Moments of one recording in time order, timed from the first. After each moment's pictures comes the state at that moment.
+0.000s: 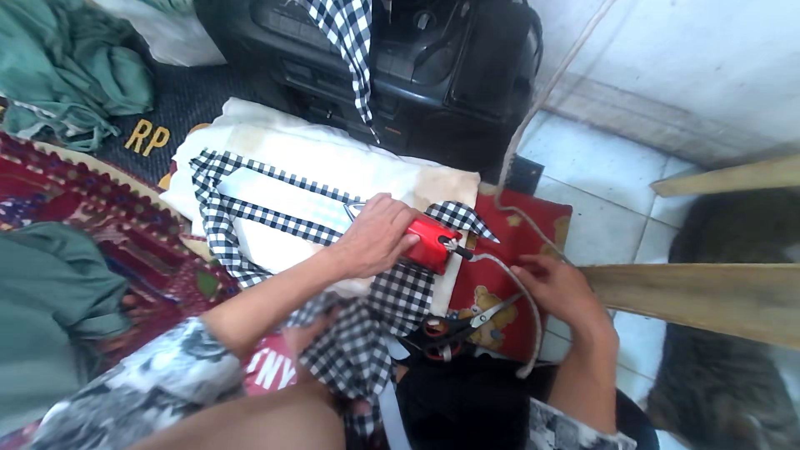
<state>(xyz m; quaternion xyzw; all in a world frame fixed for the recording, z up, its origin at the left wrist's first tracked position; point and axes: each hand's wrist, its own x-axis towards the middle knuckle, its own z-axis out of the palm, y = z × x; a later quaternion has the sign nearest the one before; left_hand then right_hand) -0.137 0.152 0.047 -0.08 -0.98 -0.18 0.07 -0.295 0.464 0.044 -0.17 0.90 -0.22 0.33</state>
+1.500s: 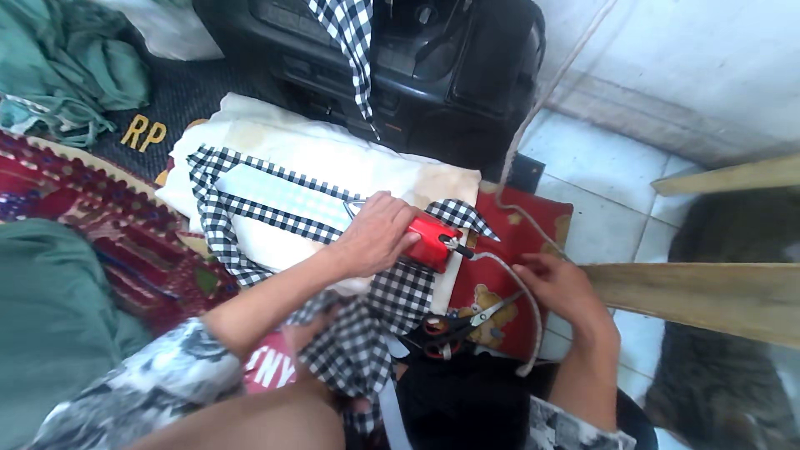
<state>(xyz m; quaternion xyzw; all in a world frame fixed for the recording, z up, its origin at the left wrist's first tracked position) -0.137 0.153 0.048 -0.07 -0.98 -0.18 0.05 -0.296 0.463 0.046 -0.16 0.90 -0.21 0.34</state>
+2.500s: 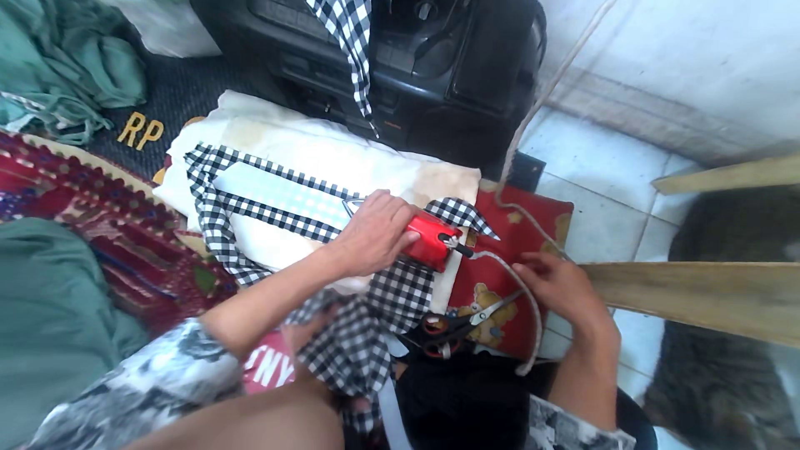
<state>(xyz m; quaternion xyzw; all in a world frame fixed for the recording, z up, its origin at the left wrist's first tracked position) -0.137 0.152 0.048 -0.08 -0.98 -0.17 0.05 -0.296 0.465 0.044 -0.16 0.90 -0.21 0.34</state>
